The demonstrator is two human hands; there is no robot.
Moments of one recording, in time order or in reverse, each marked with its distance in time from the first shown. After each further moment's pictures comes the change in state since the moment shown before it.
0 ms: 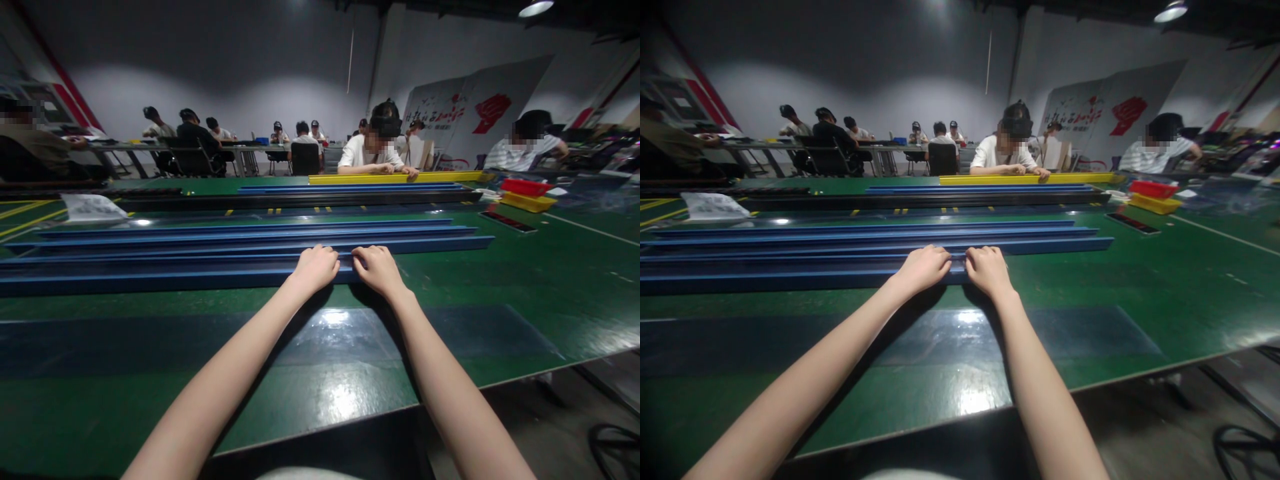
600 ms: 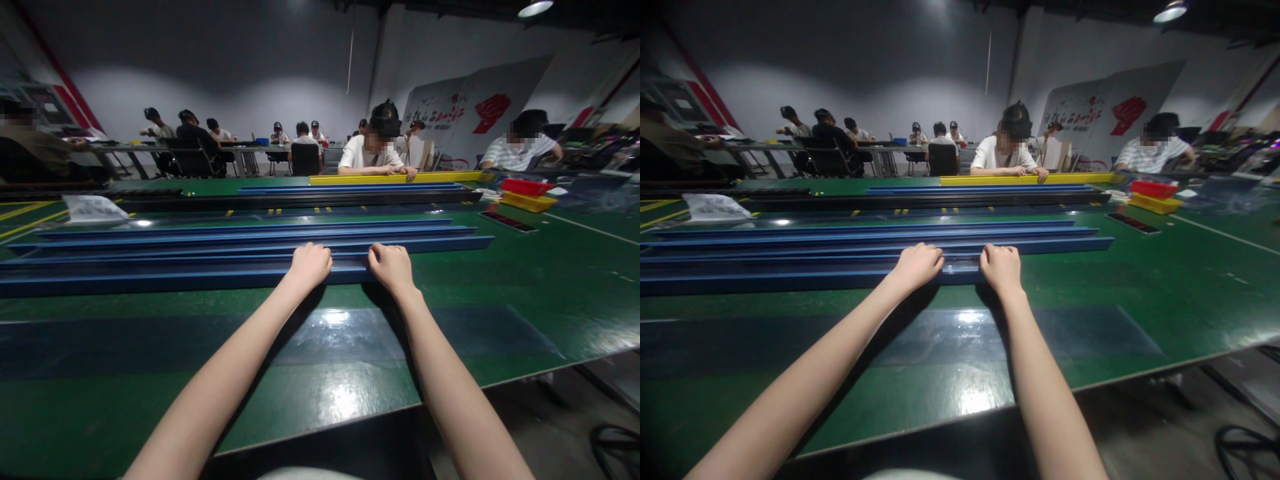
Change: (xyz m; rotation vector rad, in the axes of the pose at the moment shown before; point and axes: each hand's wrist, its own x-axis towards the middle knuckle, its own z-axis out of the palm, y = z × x) left_hand 0.000 -0.007 -0.003 0.050 -0.014 -0.107; right_hand -0.002 0.013 -0.004 -0.130 0.051 0.250
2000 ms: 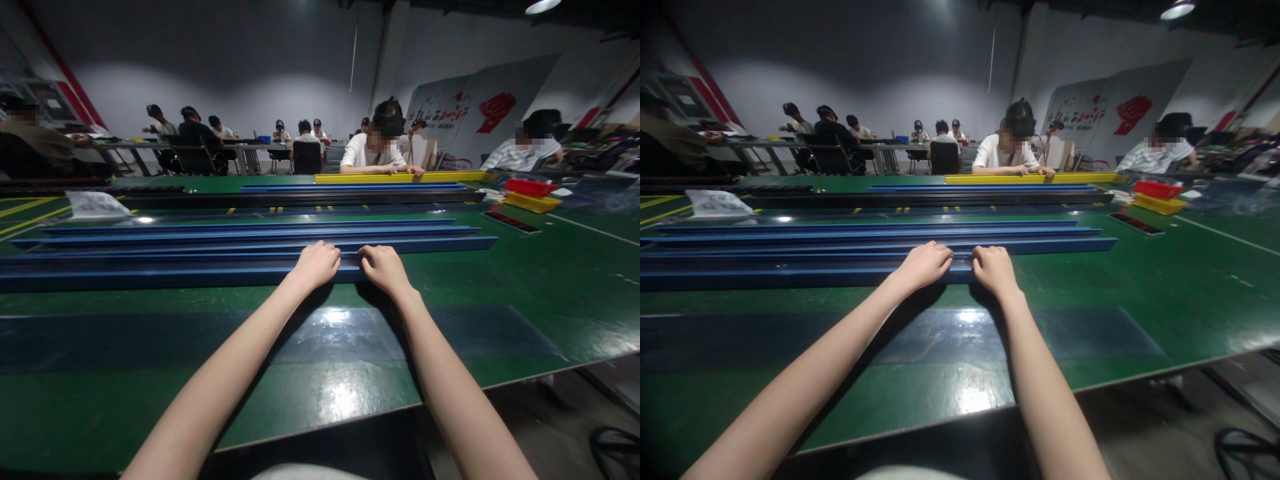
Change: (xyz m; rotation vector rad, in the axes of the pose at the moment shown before) left_hand 0.001 0.002 0.005 -0.022 0.066 0.158; right_hand 0.000 -0.004 0.005 0.121 -0.048 -0.201
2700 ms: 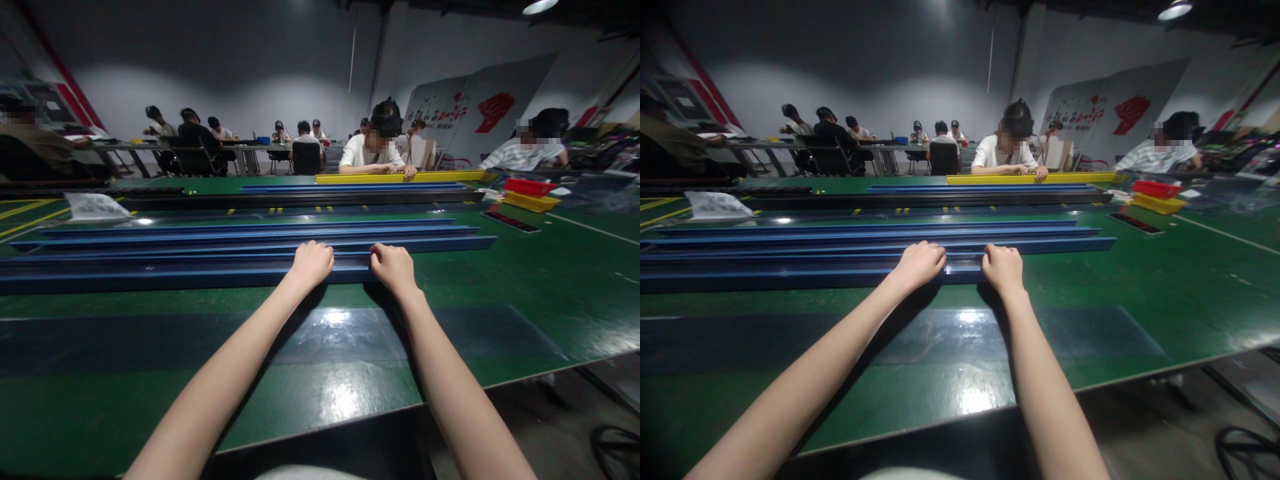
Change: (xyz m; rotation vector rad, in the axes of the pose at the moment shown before) left_hand 0.000 -0.003 -0.002 0.026 -0.031 -0.122; right_hand -0.003 0.005 -0.005 -0.138 0.035 0.196
